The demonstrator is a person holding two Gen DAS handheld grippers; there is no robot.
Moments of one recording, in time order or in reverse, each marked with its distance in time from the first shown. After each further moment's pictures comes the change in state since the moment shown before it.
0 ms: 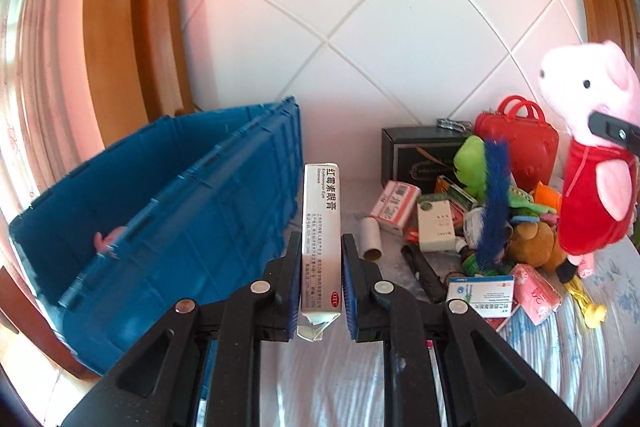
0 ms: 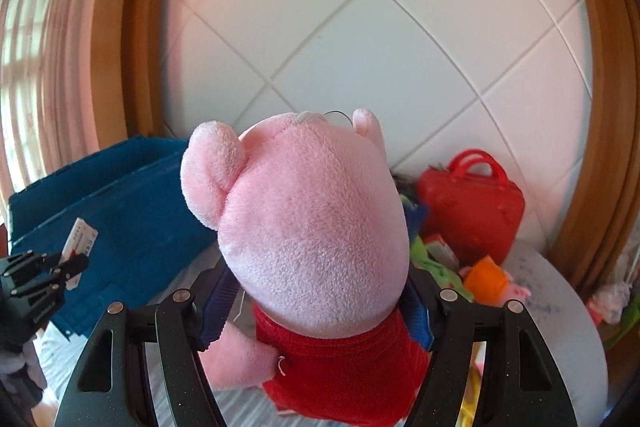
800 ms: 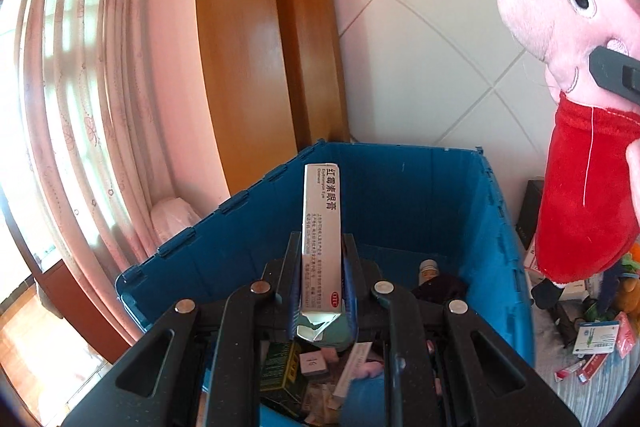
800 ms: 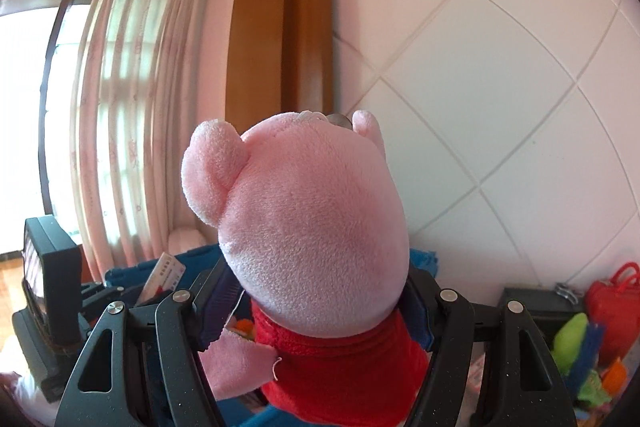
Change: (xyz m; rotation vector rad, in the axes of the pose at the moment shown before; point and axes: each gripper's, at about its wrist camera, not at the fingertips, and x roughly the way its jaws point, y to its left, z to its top) left arm 0.008 0.277 0.060 -0.105 -0.038 0.268; right arm 0.065 0.309 0.114 -0.098 -0.194 0.338
